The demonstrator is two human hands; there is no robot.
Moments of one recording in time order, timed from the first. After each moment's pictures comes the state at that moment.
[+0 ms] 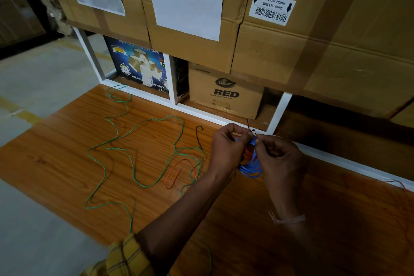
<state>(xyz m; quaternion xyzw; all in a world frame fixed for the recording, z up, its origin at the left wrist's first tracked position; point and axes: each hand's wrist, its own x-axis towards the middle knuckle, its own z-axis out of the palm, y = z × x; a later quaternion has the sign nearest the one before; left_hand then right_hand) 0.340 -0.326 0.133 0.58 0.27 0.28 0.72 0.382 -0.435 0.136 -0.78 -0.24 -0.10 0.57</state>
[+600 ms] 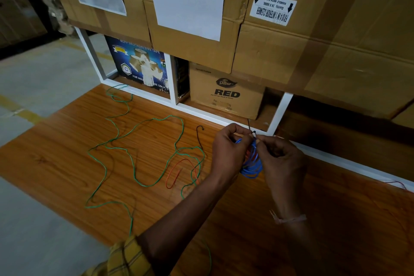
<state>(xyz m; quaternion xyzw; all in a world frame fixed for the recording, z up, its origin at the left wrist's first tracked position) 0.339 -0.328 0.123 0.62 0.27 0.31 0.66 0.384 -0.435 0.135 -0.77 -0.22 -0.04 0.60</state>
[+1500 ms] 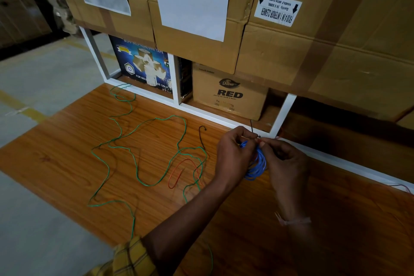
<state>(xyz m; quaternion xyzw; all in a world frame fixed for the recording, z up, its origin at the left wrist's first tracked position) 0.332 -0.332 0.120 0.69 0.23 0.34 0.60 0.390 -0.436 0.126 -0.73 -0.18 0.00 0.66</state>
